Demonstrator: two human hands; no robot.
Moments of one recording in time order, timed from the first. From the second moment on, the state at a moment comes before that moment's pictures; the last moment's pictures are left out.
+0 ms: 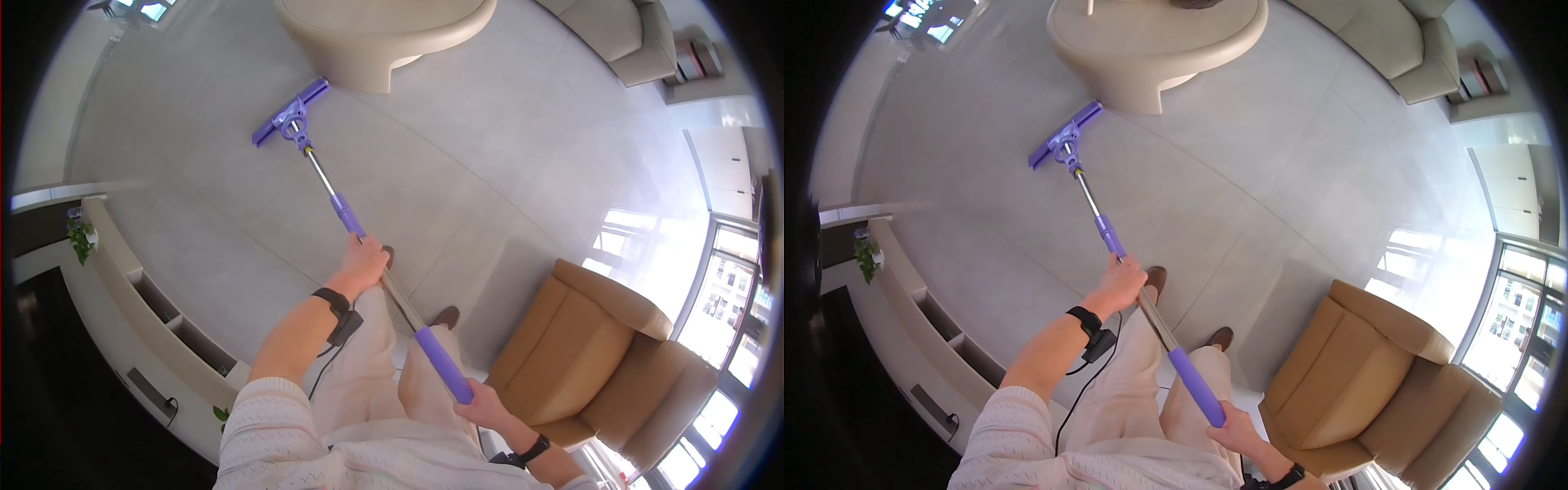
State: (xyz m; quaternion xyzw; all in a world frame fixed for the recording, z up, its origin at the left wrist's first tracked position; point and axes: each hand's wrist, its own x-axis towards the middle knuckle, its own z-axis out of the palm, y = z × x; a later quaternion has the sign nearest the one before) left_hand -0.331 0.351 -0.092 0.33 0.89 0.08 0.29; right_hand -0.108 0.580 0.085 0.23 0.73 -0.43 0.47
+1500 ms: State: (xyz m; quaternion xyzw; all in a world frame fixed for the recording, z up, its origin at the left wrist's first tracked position) left_hand -0.401 0.194 -0.093 0.00 0.97 0.09 0.23; right_hand -0.332 0.440 0.006 -0.01 0.80 -0.39 0.45
